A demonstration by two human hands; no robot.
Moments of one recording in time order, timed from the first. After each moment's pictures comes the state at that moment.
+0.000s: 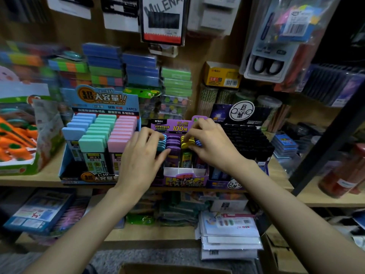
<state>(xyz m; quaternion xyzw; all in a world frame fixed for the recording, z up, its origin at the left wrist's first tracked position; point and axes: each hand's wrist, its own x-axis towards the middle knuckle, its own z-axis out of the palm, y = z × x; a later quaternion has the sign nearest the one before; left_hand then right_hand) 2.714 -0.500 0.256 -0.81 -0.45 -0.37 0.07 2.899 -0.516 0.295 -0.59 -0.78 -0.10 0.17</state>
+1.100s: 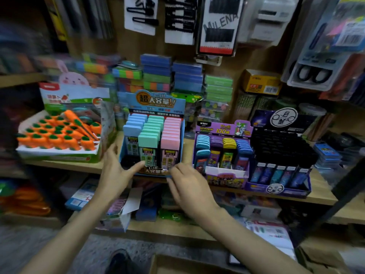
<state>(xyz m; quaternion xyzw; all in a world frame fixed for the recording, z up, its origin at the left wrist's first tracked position) 2.558 -0.482 0.203 -0.62 -0.61 -0.43 -0.21 2.749 -0.557 0.228 -0.55 -0.81 -0.06 0.21</state>
